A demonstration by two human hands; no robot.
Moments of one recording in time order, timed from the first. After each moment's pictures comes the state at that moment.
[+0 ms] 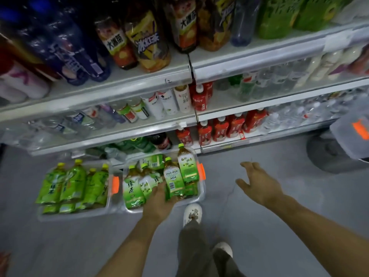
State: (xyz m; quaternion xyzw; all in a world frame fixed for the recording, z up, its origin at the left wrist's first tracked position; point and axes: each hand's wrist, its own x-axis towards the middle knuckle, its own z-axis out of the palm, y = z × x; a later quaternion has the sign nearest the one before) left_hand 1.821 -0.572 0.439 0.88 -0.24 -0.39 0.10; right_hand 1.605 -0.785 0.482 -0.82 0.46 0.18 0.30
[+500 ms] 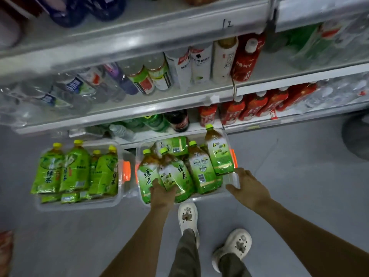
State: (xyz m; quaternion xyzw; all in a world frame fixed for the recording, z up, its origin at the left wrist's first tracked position) left_hand 1.922 -0.528 0.304 0.87 0.08 -0.42 0.24; right_hand 1.744 -0.699 0.359 -0.75 0.48 0.26 0.37
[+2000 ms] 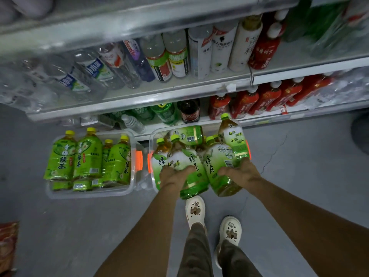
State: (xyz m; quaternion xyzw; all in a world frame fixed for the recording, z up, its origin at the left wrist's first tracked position) left_hand 1.941 -0.525 0.352 0.85 0.11 -0.45 0.27; right_hand 1.800 -0.657 0.355 -0.58 0.61 0.19 0.51
